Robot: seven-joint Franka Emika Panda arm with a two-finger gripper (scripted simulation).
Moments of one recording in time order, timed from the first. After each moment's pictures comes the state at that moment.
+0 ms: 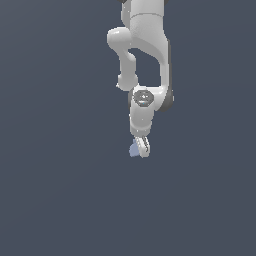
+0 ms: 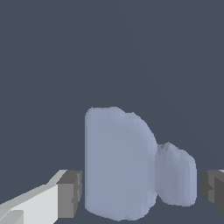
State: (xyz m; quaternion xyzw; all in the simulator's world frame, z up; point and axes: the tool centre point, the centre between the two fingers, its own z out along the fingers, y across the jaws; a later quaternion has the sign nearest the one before) arm -0.042 0.052 0.049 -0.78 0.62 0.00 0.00
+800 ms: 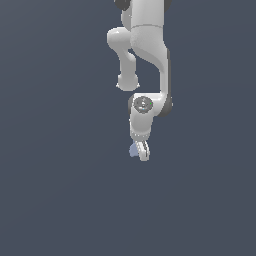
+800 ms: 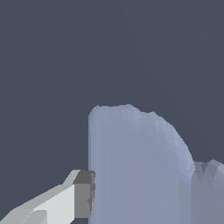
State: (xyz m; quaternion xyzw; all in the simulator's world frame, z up) arm -0.034 0.054 0.023 -0.78 0.63 -0.01 0.01
